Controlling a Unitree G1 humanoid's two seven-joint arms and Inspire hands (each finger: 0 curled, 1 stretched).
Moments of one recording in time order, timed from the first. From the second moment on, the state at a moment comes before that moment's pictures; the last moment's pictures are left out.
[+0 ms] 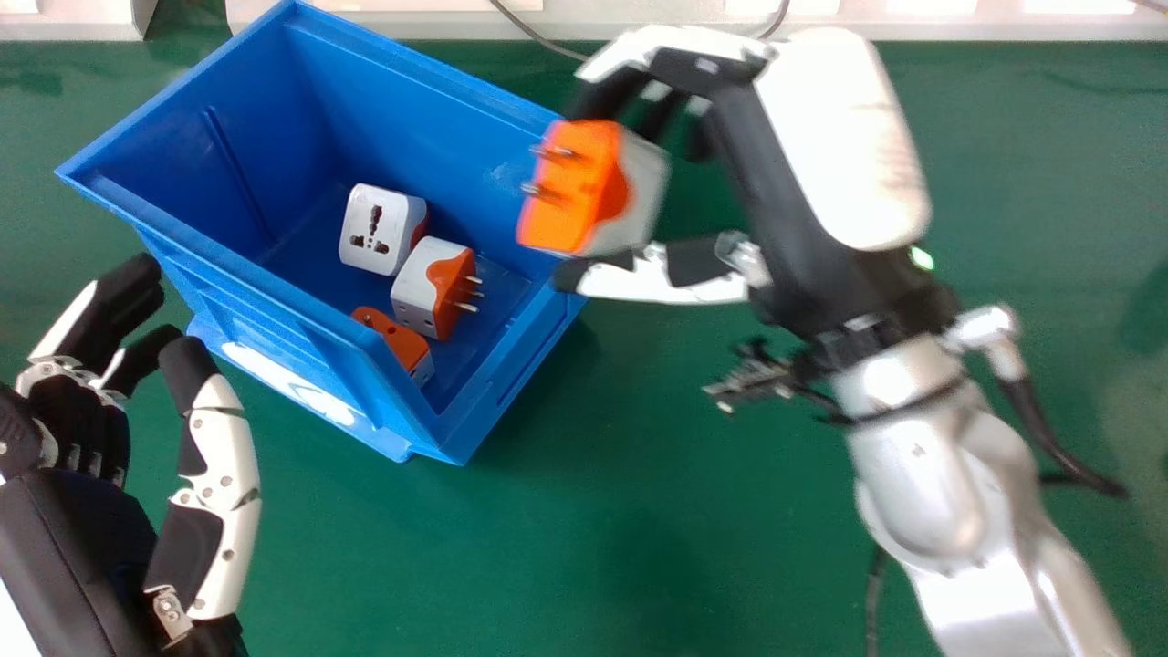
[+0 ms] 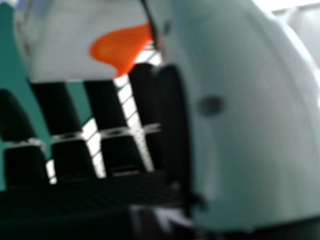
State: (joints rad) left arm 0.60 -0.11 -0.11 -0.40 0.28 -0.64 0.61; right arm -0.31 -0.12 0.28 -0.15 -0.72 -0.21 -0.13
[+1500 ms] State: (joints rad) left arm 0.56 -0.12 -0.07 -0.36 0.28 -0.65 0.61; right arm -1.22 0.08 0.56 1.08 -0.84 -0.34 -0.57
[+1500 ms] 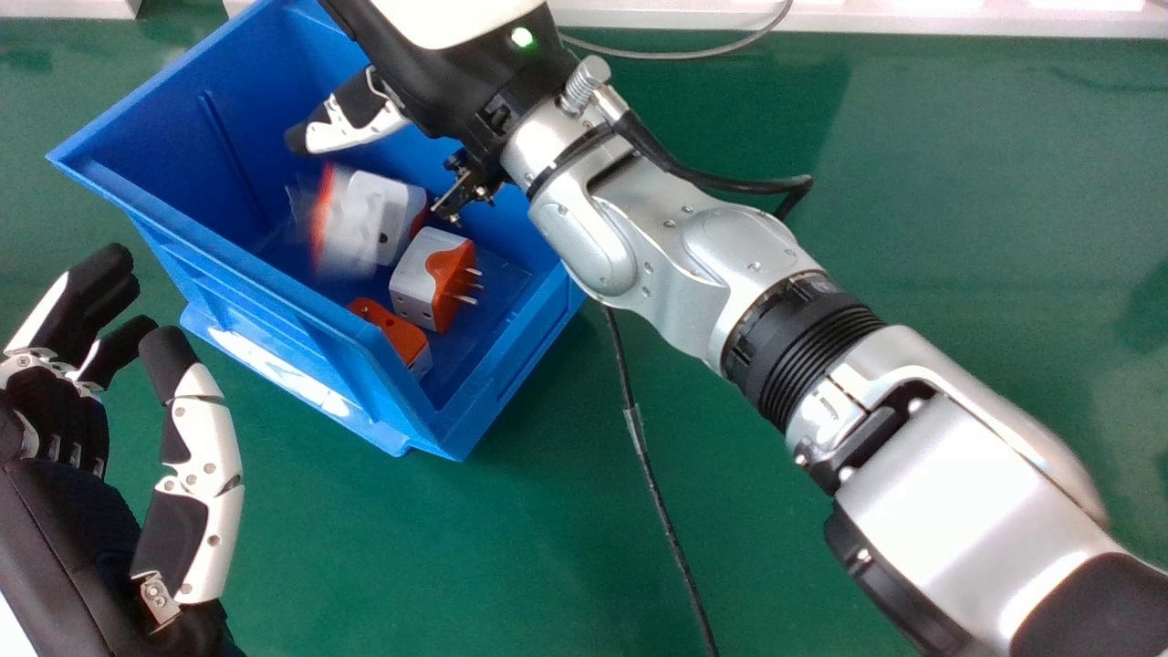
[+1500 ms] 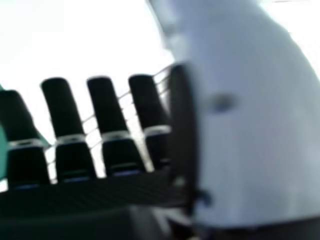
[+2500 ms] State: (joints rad) left arm 0.60 -0.12 -0.11 -0.37 0.30 -0.69 0.61; right arm -0.44 -0.08 0.34 0.23 -0.57 -0.45 -0.55
